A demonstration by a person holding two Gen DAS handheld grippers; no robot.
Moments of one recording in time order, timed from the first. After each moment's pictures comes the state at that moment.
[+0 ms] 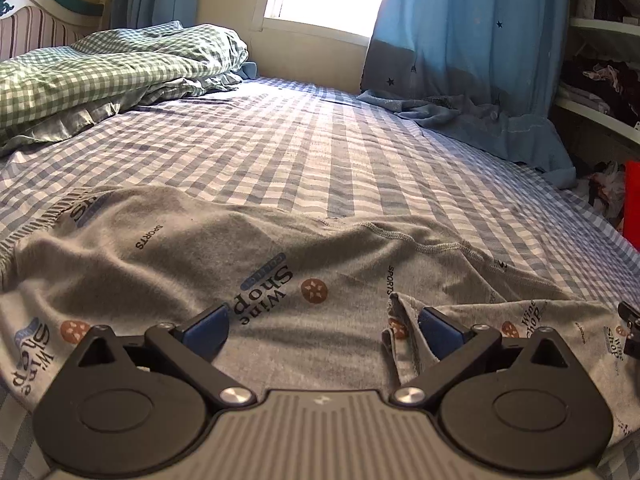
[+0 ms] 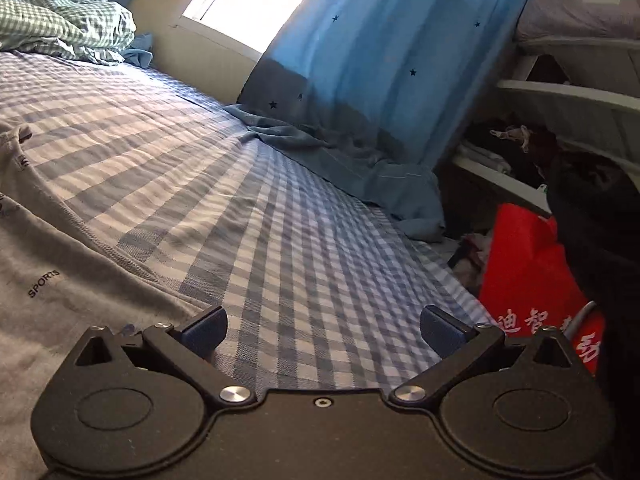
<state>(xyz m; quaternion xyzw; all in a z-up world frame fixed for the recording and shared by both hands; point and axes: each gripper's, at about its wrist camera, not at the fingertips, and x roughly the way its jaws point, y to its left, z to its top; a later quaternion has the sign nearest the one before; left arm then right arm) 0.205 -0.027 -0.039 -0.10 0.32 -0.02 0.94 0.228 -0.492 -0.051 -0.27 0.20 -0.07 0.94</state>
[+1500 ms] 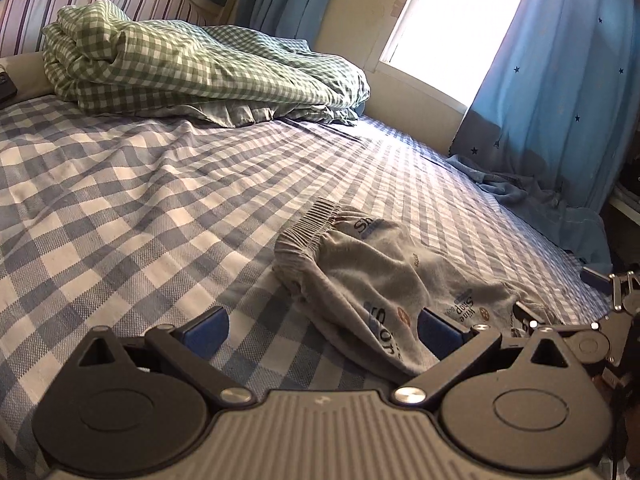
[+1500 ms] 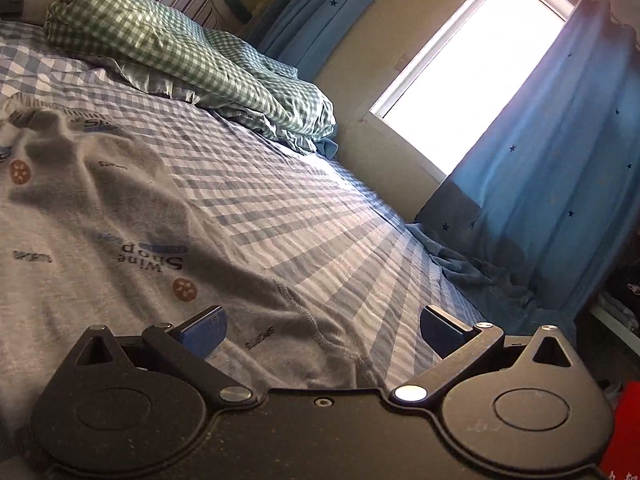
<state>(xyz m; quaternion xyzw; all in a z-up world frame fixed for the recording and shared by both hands) 0.104 0.129 -0.025 -0.21 0.27 0.07 0.94 0.209 -0.236 -0.039 -0.34 0.13 0.17 0.92</state>
